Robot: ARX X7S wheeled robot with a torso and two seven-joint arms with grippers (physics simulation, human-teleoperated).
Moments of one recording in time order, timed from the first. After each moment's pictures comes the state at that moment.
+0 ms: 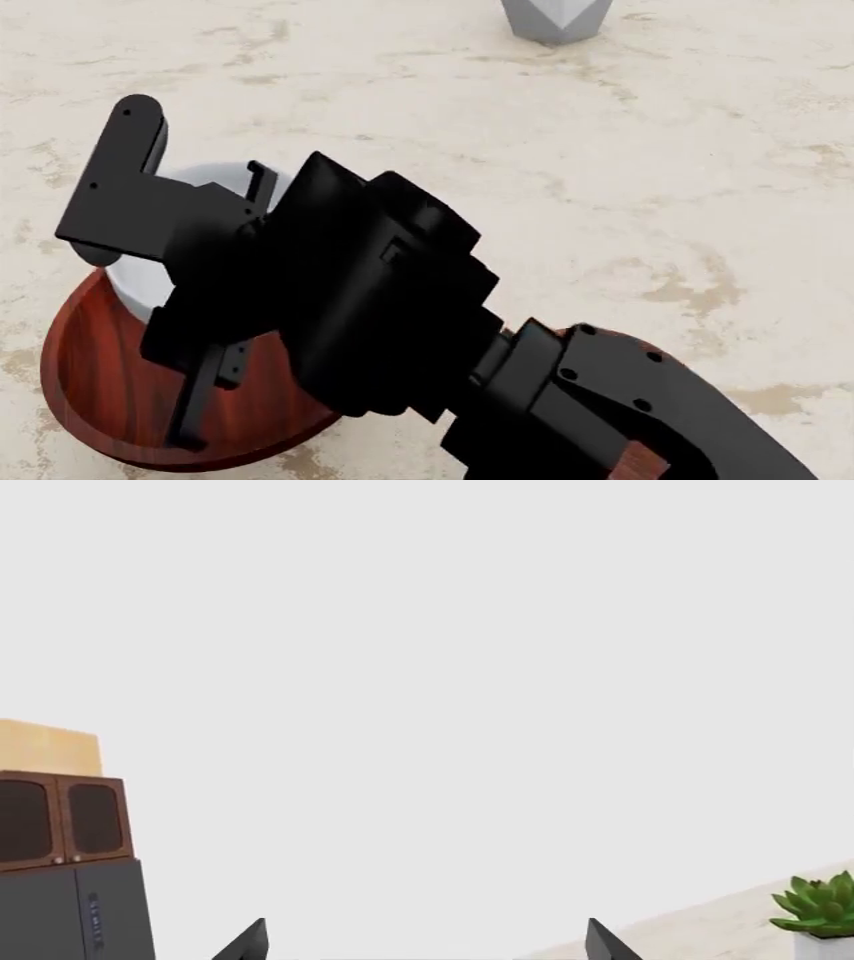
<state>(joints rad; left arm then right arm) -1.04 -0.59 -0.01 0.64 -0.32 -1.06 -0.01 1.44 0.04 -1.10 0.35 0.42 0.89 -0.75</state>
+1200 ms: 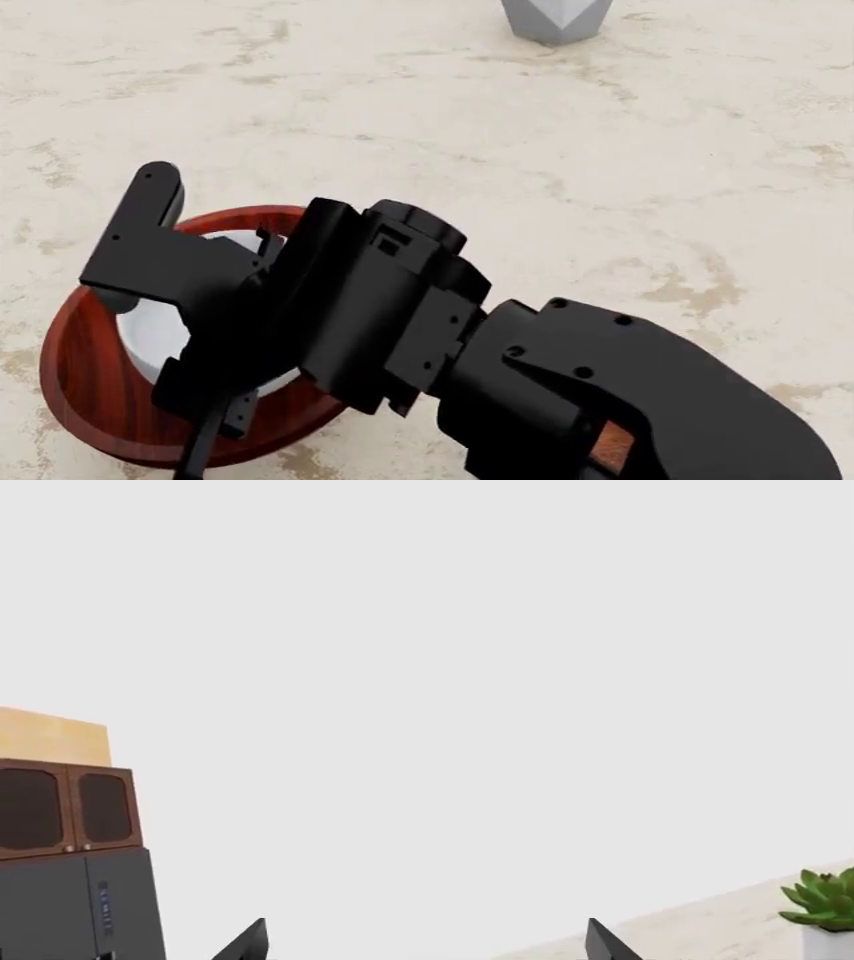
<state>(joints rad) -1.01 -0.60 -0.04 0.64 -0.33 -1.04 -0.02 1.53 0.02 -1.46 0.56 0.86 0.69 -0.64</state>
